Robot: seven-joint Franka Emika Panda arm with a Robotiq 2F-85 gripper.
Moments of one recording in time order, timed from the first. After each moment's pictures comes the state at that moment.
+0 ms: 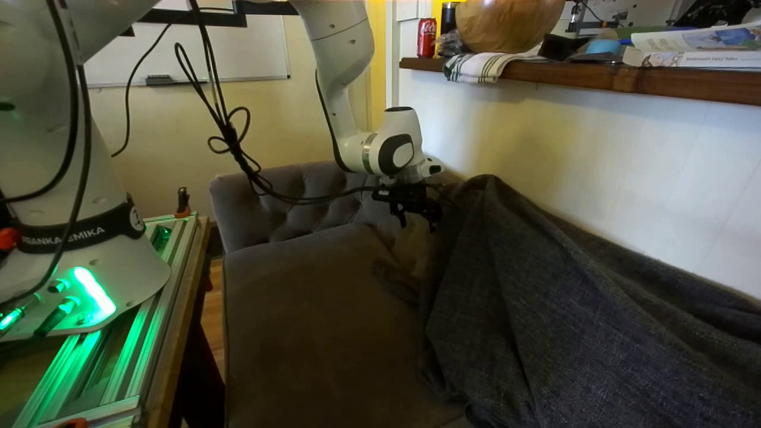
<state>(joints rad) 0.32 0.95 -0.04 -1.82 -0.25 2.98 -0.12</state>
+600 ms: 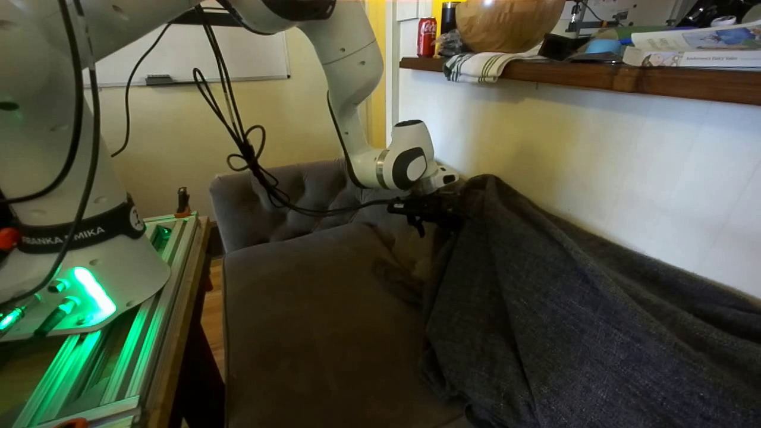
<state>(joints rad) 0.34 1.08 -0.13 -1.67 -0.25 3.03 -0.07</state>
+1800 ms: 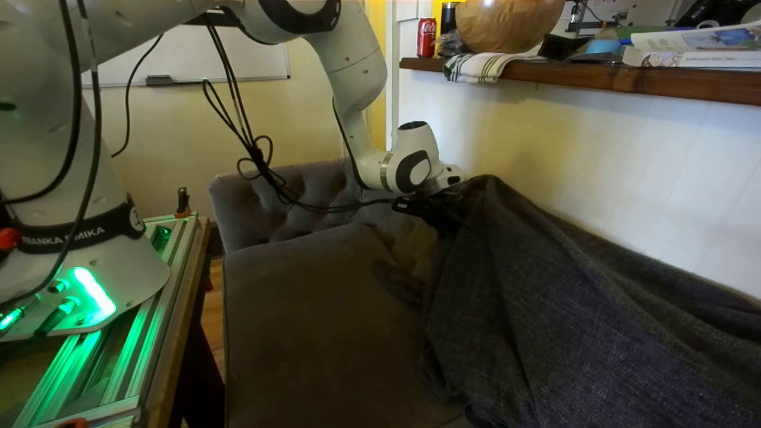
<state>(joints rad) 0.33 1.12 -0.11 -1.60 -0.20 3.07 0.02</state>
